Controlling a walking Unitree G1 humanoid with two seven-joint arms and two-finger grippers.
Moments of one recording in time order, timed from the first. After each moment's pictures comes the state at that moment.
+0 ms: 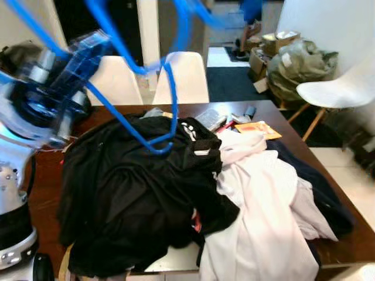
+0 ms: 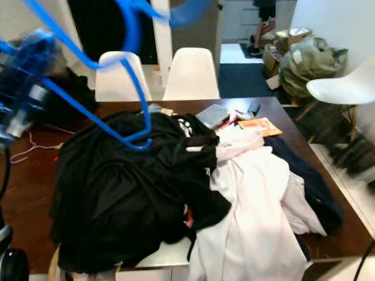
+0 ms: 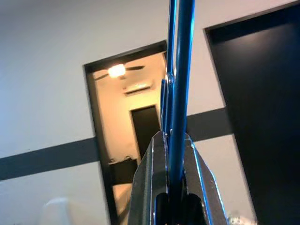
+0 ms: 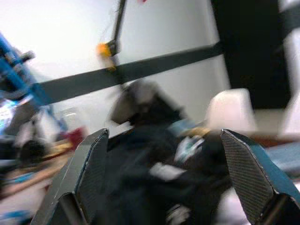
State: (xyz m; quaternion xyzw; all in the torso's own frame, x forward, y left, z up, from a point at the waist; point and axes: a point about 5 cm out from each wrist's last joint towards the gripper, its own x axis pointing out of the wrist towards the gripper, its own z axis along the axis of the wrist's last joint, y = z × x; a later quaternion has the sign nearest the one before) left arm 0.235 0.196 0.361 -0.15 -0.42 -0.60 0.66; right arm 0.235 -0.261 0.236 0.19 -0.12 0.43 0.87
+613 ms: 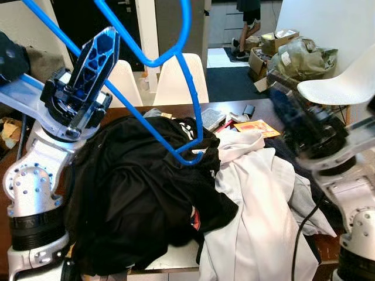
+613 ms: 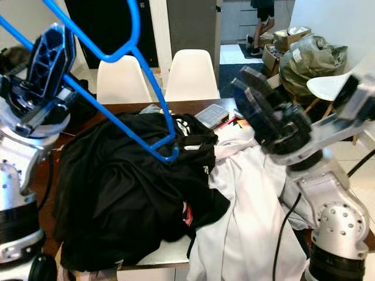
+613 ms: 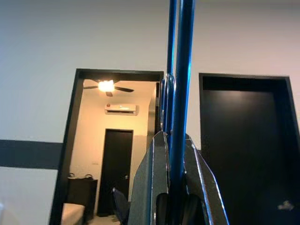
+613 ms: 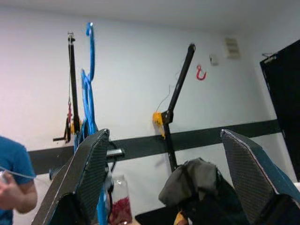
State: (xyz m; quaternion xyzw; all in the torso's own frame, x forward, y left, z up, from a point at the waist) left arm 0.260 0.167 0.332 -0.32 -0.37 -0.61 0.62; right arm 0.243 -0.178 0.310 0.25 -0.29 0.49 0.78
